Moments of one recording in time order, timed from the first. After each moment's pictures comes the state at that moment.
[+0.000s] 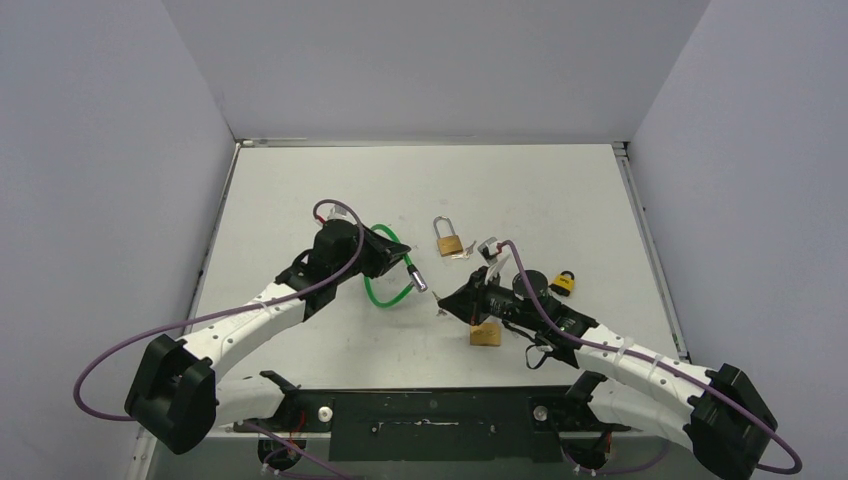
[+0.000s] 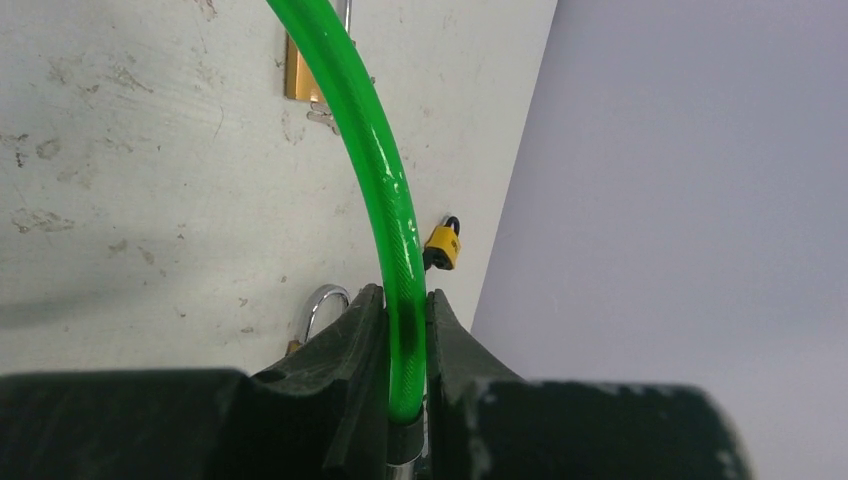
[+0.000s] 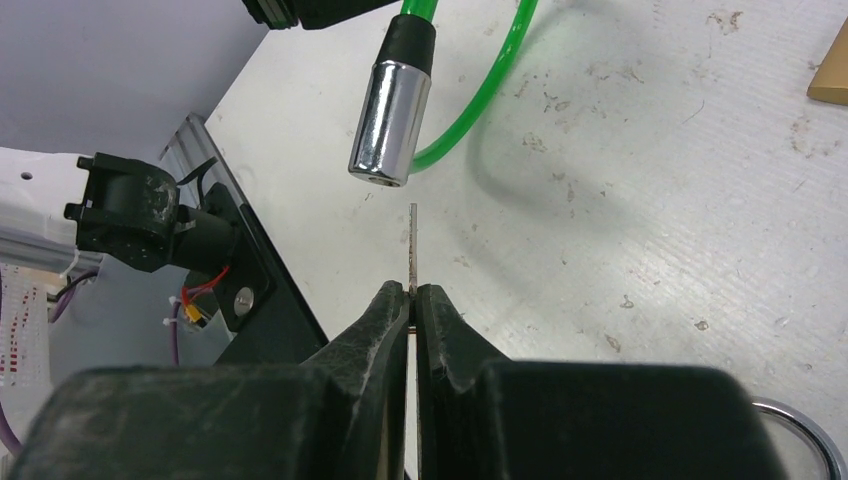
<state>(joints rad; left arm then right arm) -0.59 1.21 0.73 0.00 0.05 -1.34 0.79 0.96 0.42 0.26 -0.27 0.53</state>
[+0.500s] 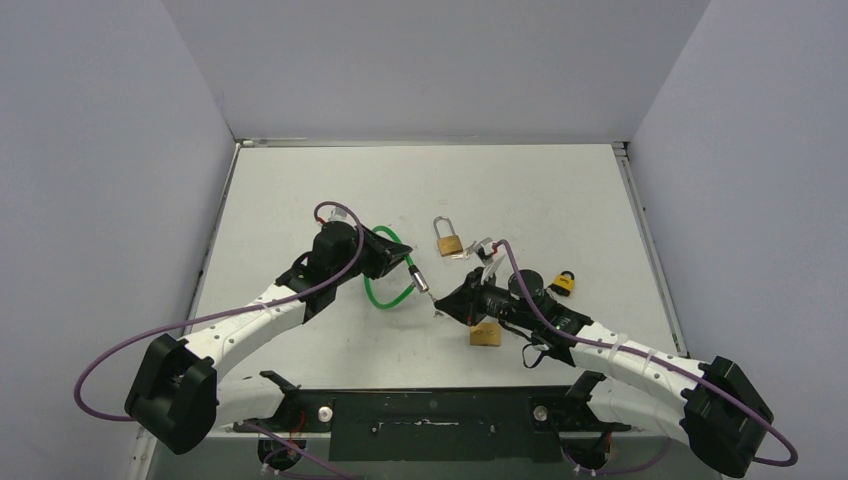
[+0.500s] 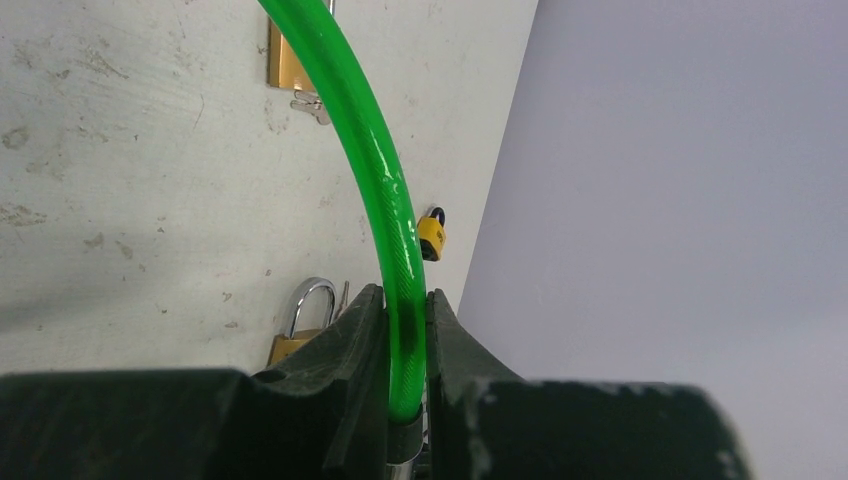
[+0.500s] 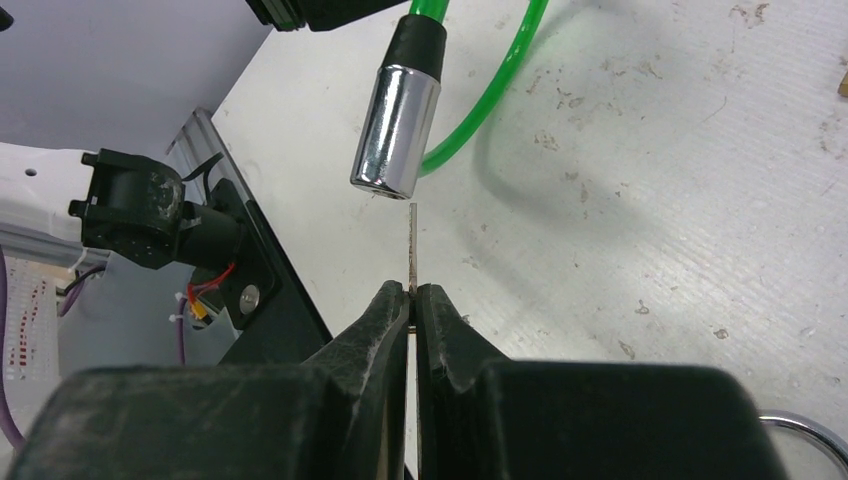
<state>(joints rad) -0.58 1.21 0.70 0.06 0.09 -1.38 0.80 1.00 0.42 0.29 -0.28 0.54</state>
